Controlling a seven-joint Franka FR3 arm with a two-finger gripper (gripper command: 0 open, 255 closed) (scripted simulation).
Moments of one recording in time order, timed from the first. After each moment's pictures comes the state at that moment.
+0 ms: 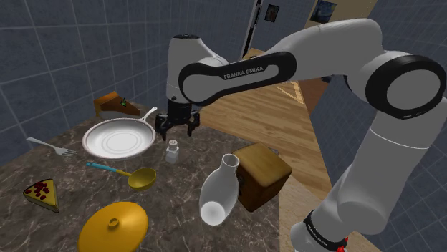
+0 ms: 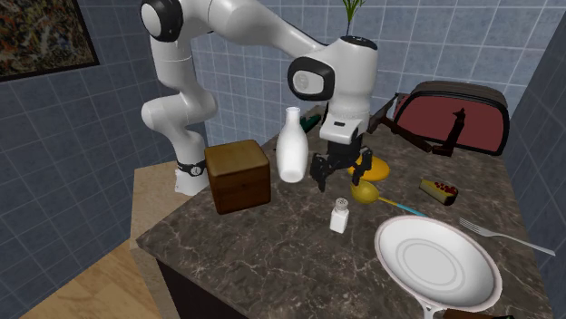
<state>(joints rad) 0.18 0.19 0.38 -1.88 -0.08 2.06 0.76</state>
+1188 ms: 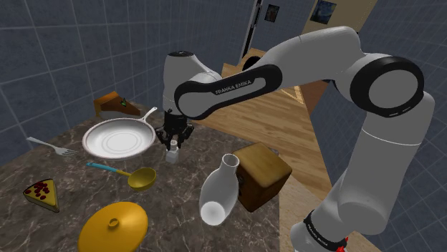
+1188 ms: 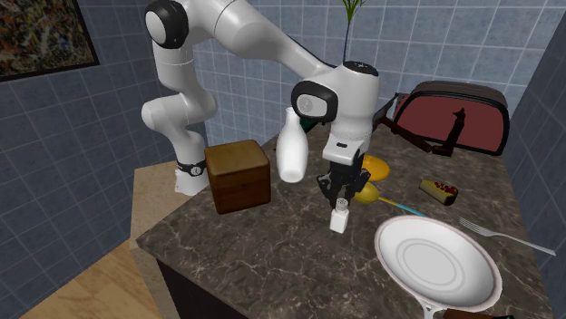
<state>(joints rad) 0.19 0.27 0.38 -1.90 -0.12 2.15 0.79</state>
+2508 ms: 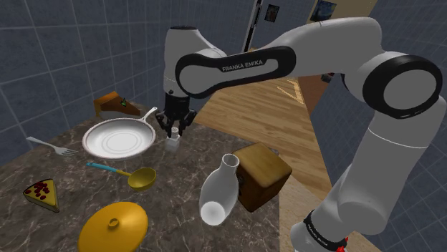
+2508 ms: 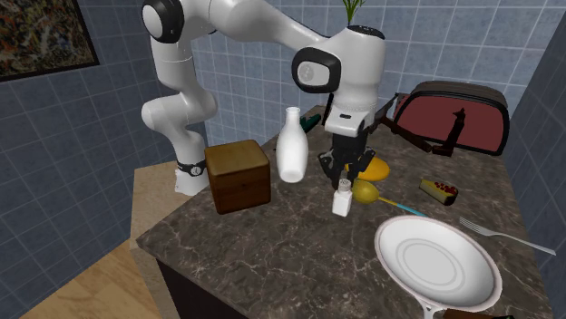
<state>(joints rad) 0.18 0.21 0.38 -1.81 -0.08 2.01 0.77</state>
